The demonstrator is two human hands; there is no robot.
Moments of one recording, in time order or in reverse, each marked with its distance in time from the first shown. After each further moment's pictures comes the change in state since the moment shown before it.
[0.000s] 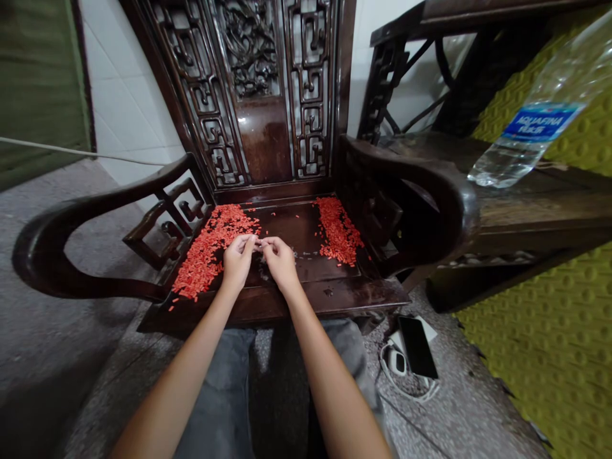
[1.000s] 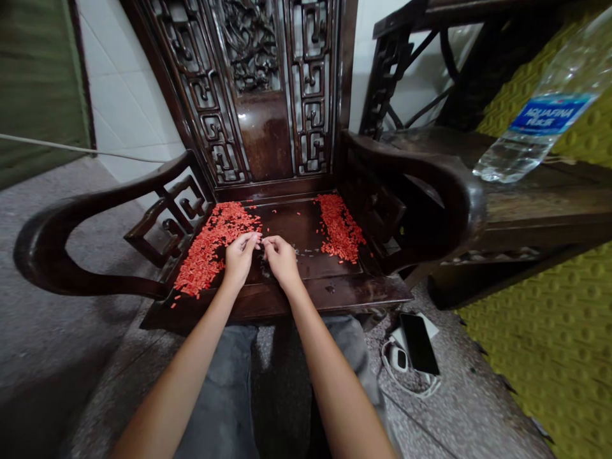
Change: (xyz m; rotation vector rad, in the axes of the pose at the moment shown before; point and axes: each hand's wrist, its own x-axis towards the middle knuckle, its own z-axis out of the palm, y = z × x) left_hand 0.003 -0.009 -0.004 0.075 -0.025 0.012; right_hand 0.001 0.005 -0.001 -0.111 -0.009 0.005
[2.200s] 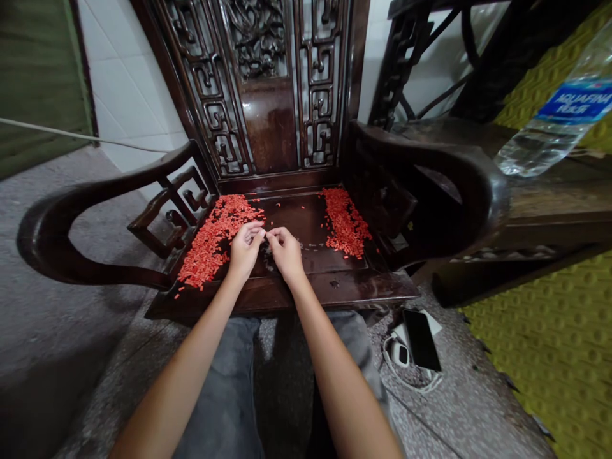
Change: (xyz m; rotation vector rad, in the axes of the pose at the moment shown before) left_hand -0.004 0.008 0.003 -0.025 -0.020 0.041; right_hand -0.001 -0.001 -0.001 -0.031 0.039 -0.018
